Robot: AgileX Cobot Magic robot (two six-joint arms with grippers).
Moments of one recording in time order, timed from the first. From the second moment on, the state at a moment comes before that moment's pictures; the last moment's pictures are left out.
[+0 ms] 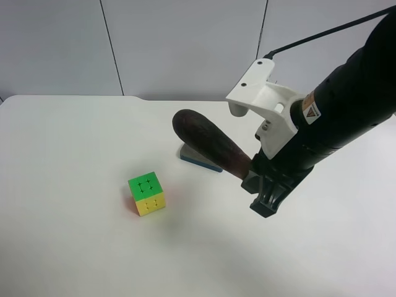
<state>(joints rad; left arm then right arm) 0.02 0.25 -0.51 -0.47 1.05 0.33 0.75 1.34 -0.86 0.04 0.79 -0.36</state>
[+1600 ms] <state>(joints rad) -0.70 1.14 -0.83 -0.29 0.74 0.74 0.75 1.33 -0.86 0.36 0.85 -0.75</state>
